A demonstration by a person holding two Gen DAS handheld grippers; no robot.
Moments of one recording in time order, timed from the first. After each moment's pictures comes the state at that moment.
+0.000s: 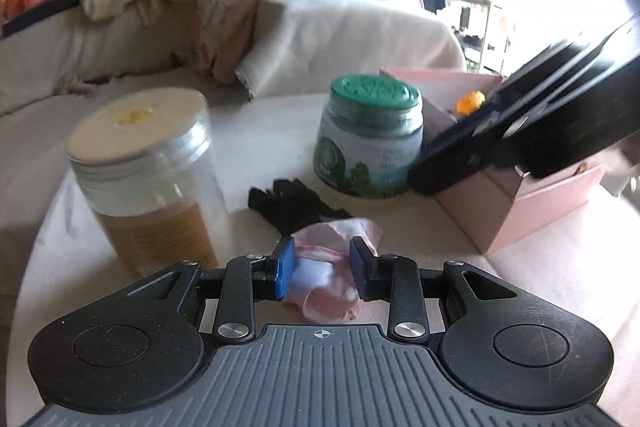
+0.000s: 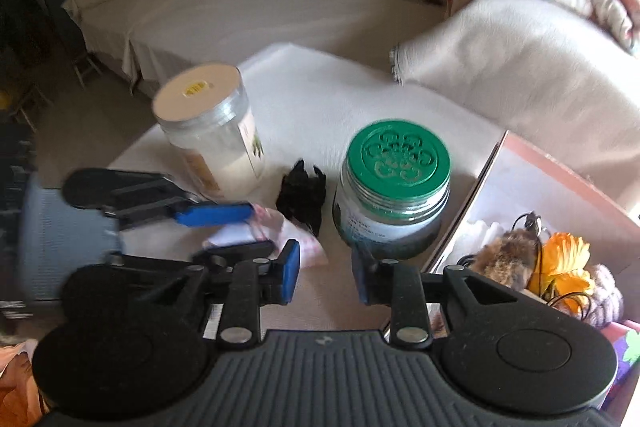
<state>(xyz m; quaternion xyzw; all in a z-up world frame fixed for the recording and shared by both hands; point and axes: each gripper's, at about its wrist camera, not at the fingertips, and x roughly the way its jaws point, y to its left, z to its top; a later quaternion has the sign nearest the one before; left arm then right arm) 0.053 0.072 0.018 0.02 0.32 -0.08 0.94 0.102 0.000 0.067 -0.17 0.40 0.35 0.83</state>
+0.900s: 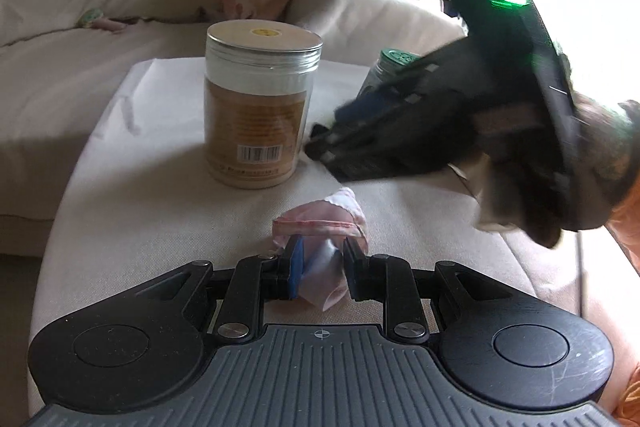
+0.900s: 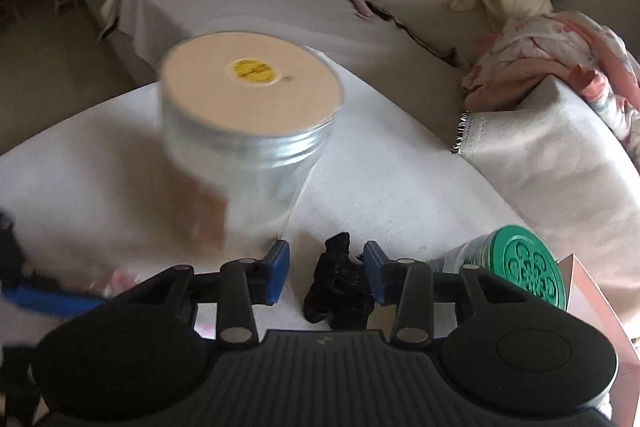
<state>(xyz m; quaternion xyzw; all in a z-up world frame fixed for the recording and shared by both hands) -0.018 0.138 0.018 -0.07 0.35 -0.09 0.93 0.091 0.123 -0.002 -0.33 0.31 0.31 0.83</state>
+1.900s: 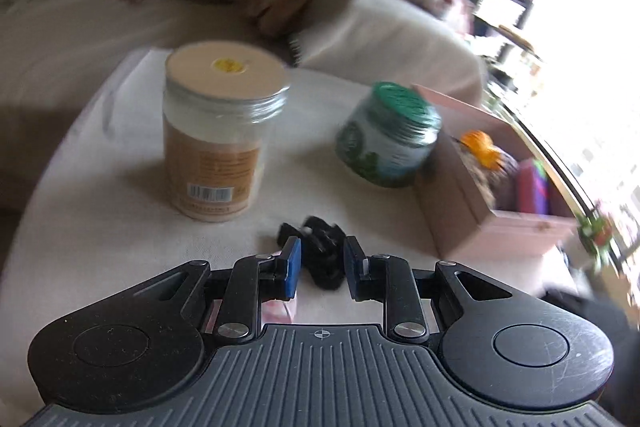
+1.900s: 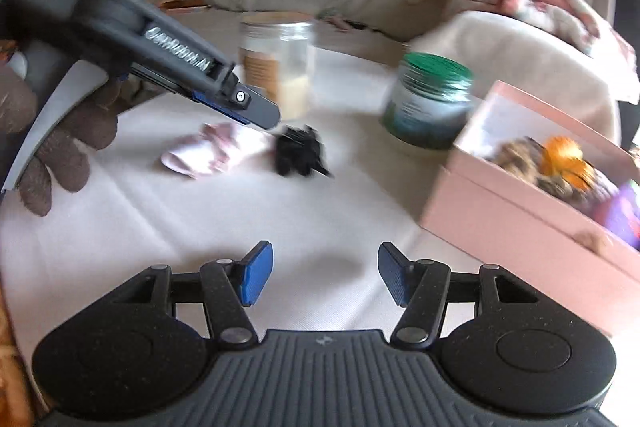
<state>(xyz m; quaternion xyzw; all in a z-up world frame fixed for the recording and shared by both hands) 0.026 0.106 0.043 -0.16 0.37 -0.03 0.91 -0.031 -0.037 -0.015 -0.18 0.30 0.31 0.88</state>
